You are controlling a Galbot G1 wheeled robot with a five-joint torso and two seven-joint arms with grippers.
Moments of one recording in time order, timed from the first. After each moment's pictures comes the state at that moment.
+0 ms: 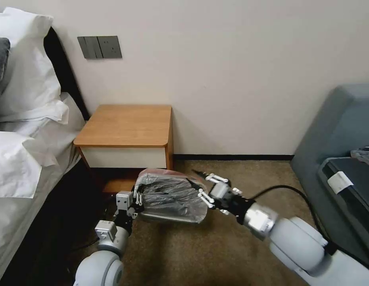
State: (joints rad) left arm 1.51 -1.35 -0.45 -2.09 -0.20 0.09 -0.02; right arm -1.02 0.79 -0.09 2.24 0.08 -0.30 -0.18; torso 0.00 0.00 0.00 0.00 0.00
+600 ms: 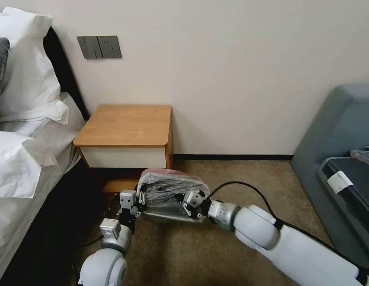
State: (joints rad) left arm 1.53 -1.35 -0.42 -2.09 -0.15 0.10 -0.02; right arm -0.71 0.90 -0.39 1.93 0.09 -0.42 -0.25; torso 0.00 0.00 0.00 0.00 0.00
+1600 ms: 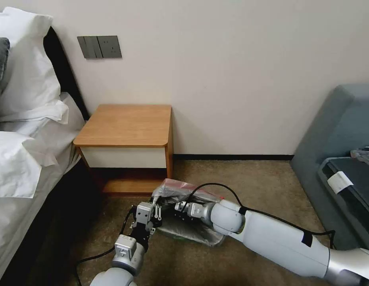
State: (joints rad) left arm 1.64 -1.35 -0.31 -2.21 -0.02 0.14 -0.04; right arm -0.52 0.98 -0.66 1.67 0.07 -0.44 -0.26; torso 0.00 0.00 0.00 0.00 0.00
